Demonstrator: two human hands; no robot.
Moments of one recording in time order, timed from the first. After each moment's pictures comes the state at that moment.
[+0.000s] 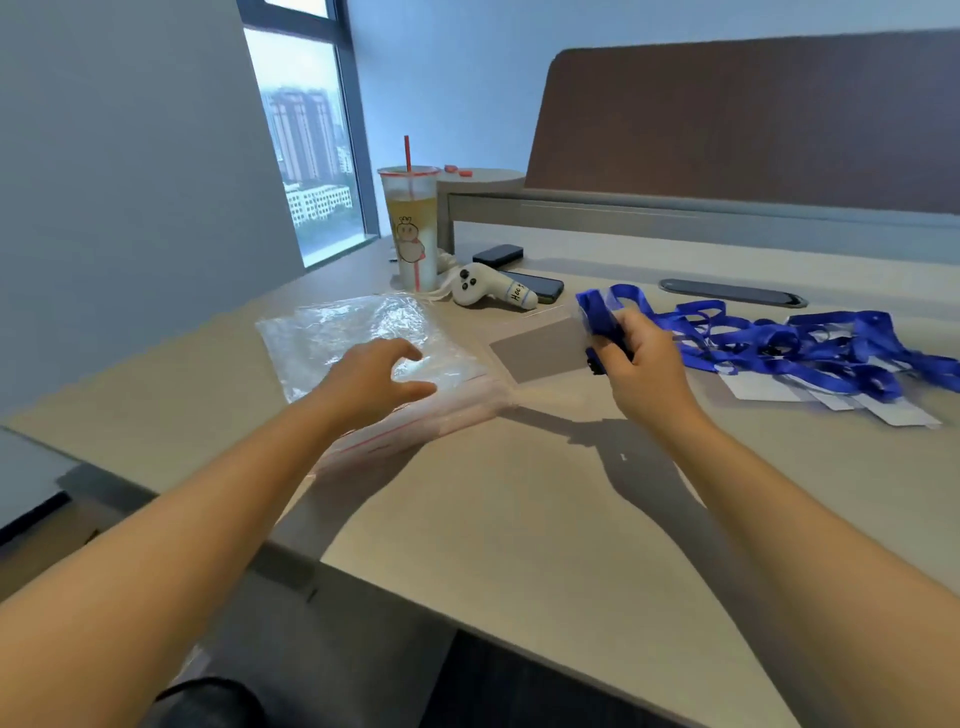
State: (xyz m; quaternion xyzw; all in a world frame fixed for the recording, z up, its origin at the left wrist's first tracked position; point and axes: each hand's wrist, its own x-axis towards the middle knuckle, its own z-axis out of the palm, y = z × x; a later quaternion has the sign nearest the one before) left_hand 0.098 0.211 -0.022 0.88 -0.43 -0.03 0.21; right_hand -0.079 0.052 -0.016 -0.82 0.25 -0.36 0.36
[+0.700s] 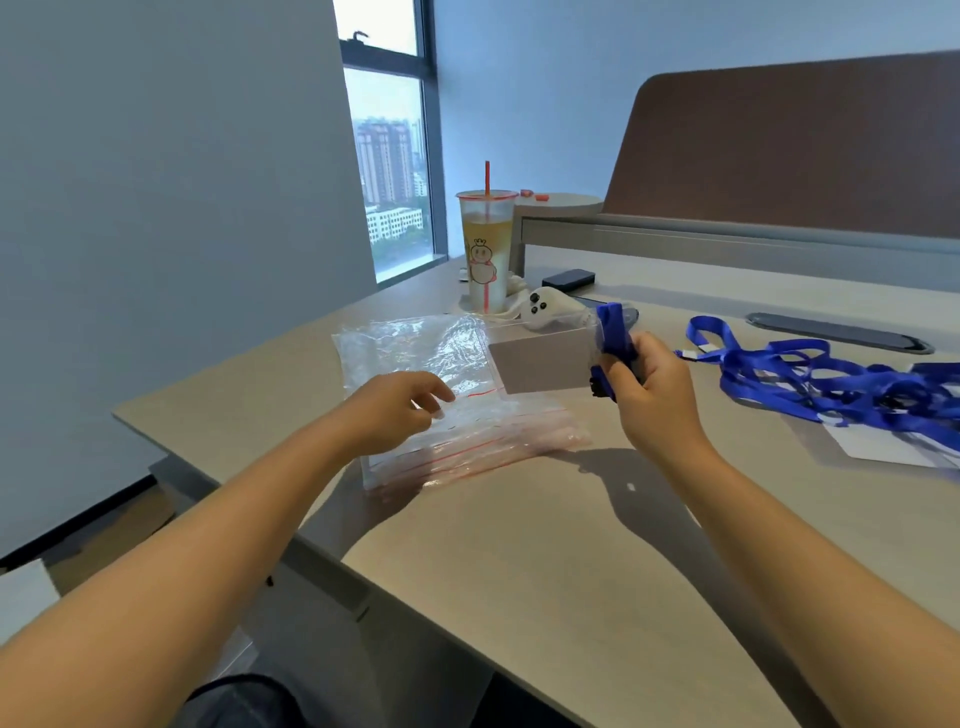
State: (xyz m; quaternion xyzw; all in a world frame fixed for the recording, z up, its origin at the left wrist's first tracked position) left_hand 0.112 0.245 -0.020 0.88 -0.39 -0.09 0.23; right_hand -0.029 0.075 -0.022 -0.79 0.17 -0.40 0.44
